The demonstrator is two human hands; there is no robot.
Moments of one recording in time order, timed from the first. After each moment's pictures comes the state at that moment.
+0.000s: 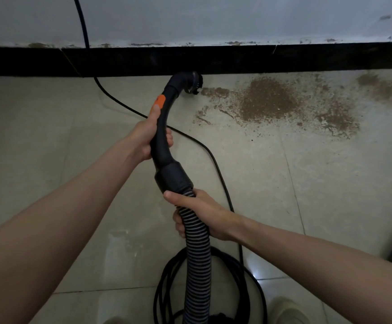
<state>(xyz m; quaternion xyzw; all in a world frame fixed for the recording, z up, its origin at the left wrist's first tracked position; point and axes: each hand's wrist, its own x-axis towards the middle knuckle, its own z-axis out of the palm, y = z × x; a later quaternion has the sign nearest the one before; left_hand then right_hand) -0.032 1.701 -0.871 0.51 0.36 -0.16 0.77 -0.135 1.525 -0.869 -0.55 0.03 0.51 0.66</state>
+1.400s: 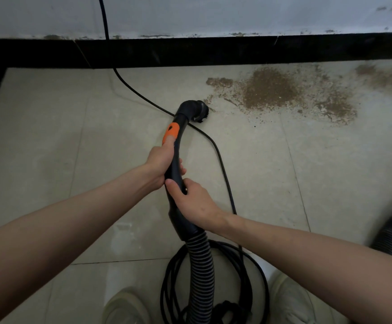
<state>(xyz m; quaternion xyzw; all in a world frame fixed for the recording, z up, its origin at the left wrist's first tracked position) -0.125 1.667 -0.872 0.59 0.41 -0.14 0.68 -0.181 1.554 -0.866 -0.80 -0.04 0.37 0.48</state>
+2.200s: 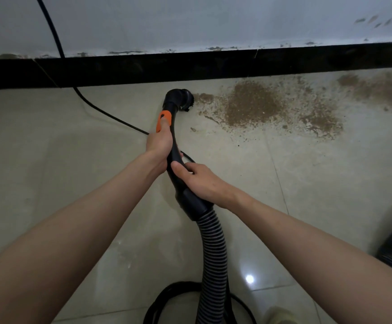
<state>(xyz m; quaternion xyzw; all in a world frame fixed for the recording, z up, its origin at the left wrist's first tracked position) -0.013 1.637 -0.882 0.63 0.42 -0.08 0.65 -0.063 1.516 -0.867 -0.80 -0.07 0.37 0.46</state>
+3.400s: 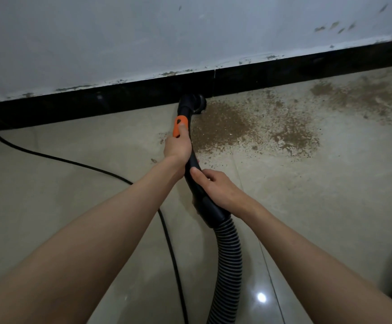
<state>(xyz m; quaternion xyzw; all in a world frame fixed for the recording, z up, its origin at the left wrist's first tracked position) 0.088 1.511 -0.895 0.71 0.36 -0.11 0.60 0.022 1.400 -0.896 -0.80 -0.02 0.31 0.52</state>
